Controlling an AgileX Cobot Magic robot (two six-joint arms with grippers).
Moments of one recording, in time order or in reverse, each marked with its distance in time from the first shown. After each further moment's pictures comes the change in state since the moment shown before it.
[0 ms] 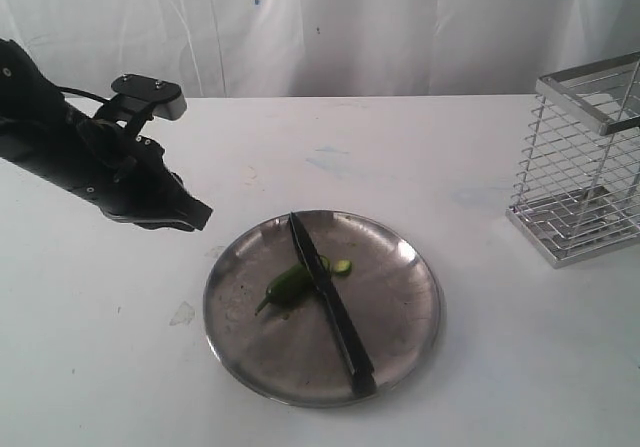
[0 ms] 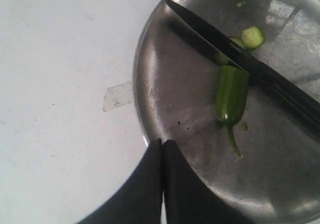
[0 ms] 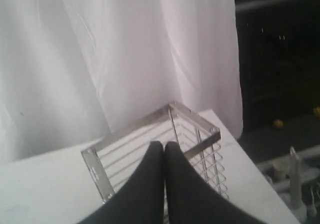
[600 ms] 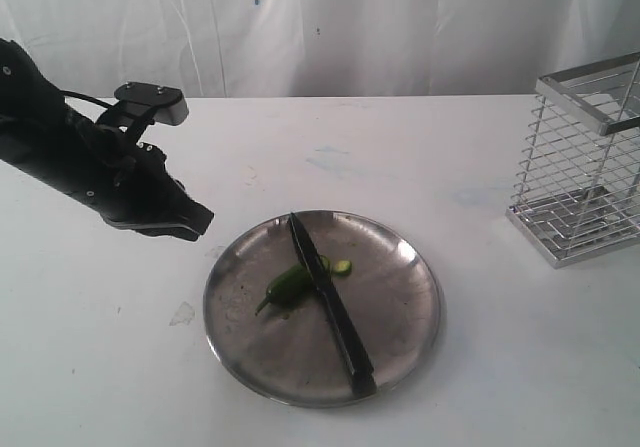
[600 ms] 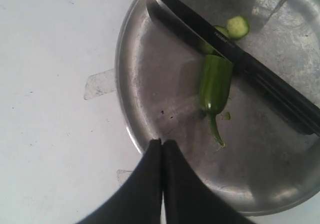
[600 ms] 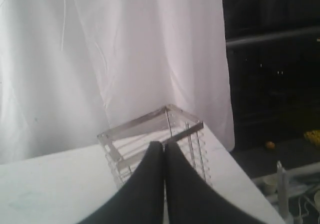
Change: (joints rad) left arm 0.000 0.000 0.000 -0.030 0.051 -0.002; right arm 0.000 -0.472 0.051 0.011 0.340 -0.058
